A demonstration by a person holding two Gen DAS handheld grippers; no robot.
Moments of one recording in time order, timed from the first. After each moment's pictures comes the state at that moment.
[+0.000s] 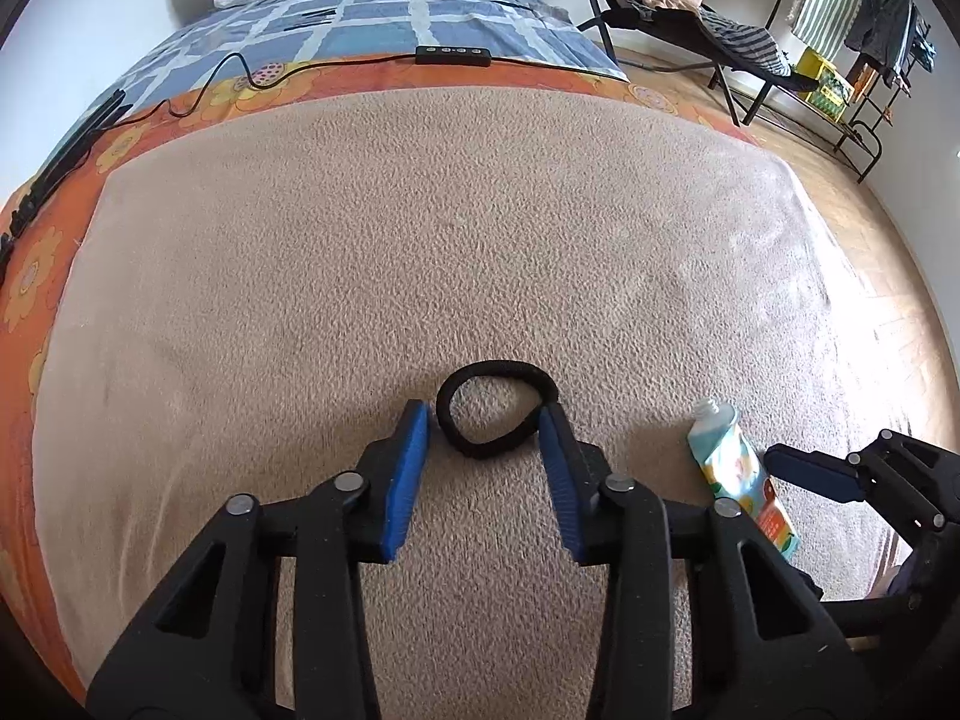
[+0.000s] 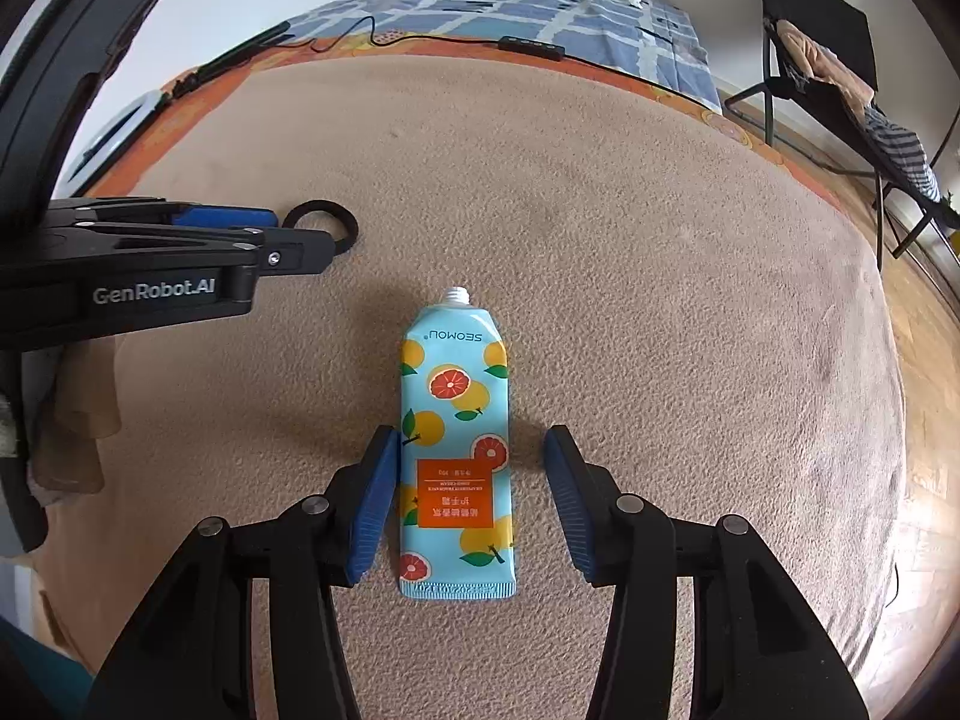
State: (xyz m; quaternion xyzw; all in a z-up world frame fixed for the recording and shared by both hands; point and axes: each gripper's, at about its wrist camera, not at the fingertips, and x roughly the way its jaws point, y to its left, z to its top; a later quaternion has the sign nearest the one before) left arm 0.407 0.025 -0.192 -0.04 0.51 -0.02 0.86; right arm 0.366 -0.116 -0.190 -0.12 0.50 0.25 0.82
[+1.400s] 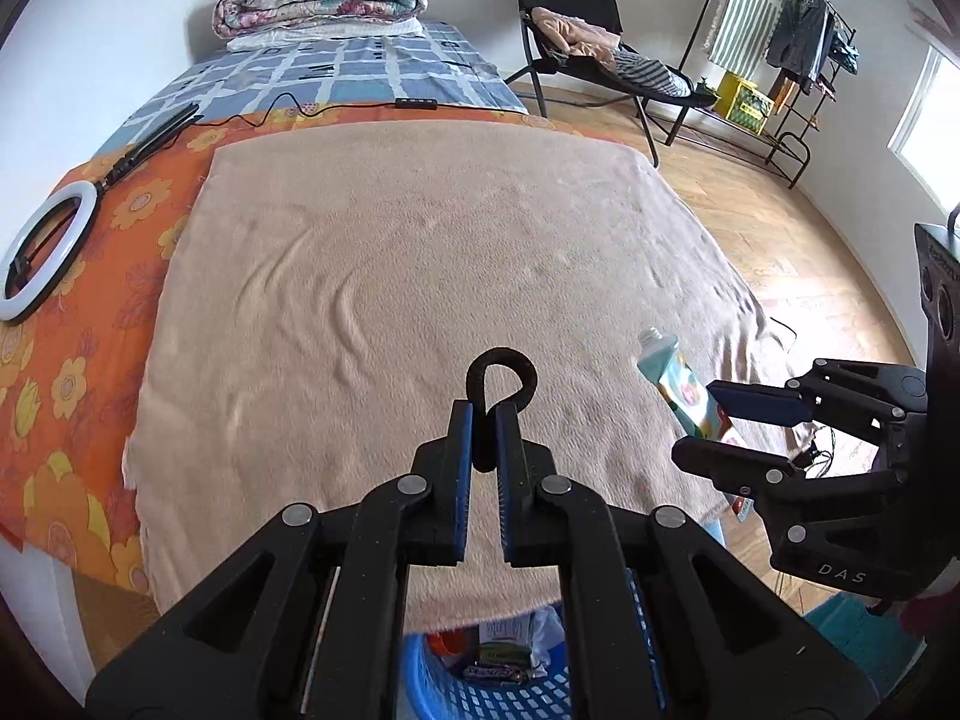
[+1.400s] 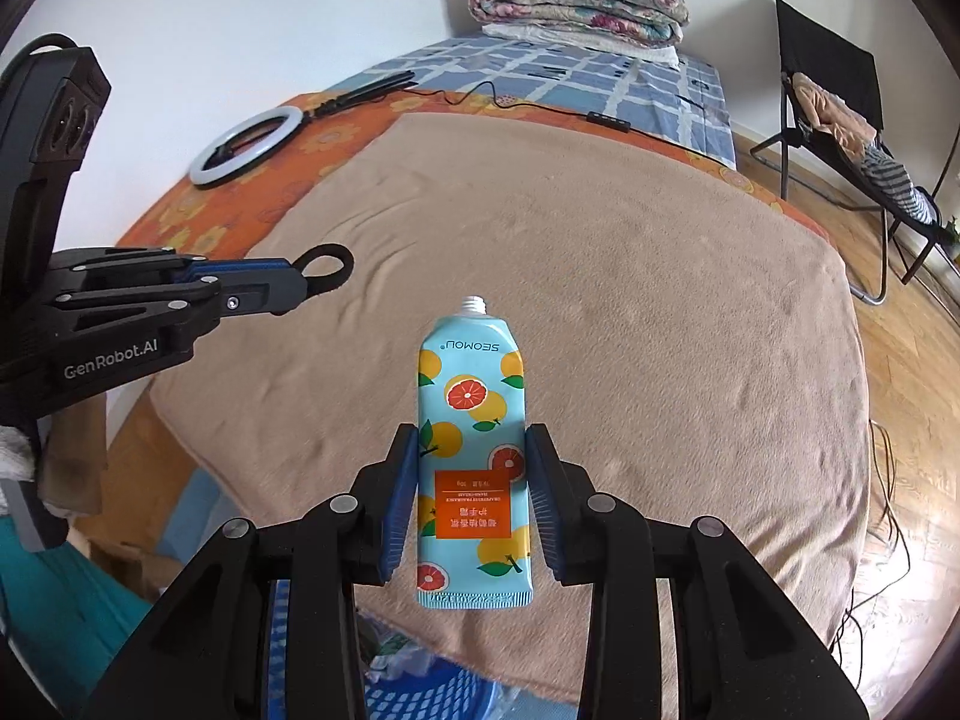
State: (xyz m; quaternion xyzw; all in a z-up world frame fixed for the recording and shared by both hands) left arm 0.148 0.019 -0.091 -0.06 0.45 -0.08 0.89; right arm 0.196 -0.134 -0.099 -0.11 0.46 0.31 0.83
